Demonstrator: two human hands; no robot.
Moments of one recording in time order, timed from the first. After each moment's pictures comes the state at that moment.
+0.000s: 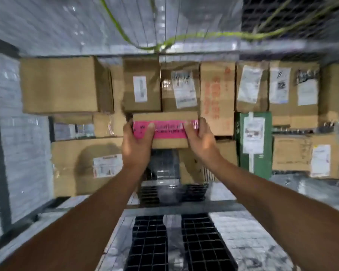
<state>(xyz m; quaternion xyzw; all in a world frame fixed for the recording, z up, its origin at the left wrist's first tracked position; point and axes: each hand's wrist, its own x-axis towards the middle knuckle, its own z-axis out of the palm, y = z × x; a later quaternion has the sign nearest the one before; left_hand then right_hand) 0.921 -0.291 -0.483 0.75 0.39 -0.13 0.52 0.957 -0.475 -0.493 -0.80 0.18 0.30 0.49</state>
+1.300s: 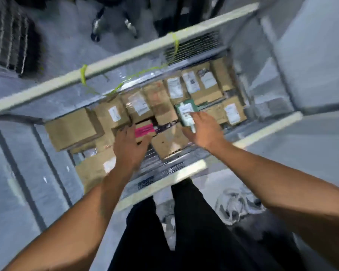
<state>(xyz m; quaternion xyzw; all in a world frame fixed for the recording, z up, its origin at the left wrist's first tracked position) 0.905 -0.330 -0.179 0.91 0.07 -0.30 0.29 0.885 -0.586 -0.169 -0.95 0.10 0.26 0.16</state>
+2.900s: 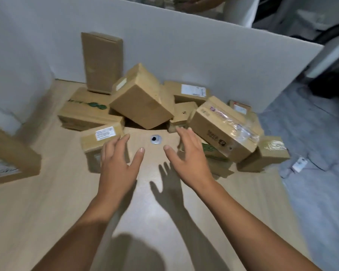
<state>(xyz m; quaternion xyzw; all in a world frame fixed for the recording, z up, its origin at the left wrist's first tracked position) 0.020 -0.763 0.072 0.16 -0.90 -0.40 0.09 -0.014 -0.566 0.103 -0.08 0.92 -0.39 0.00</state>
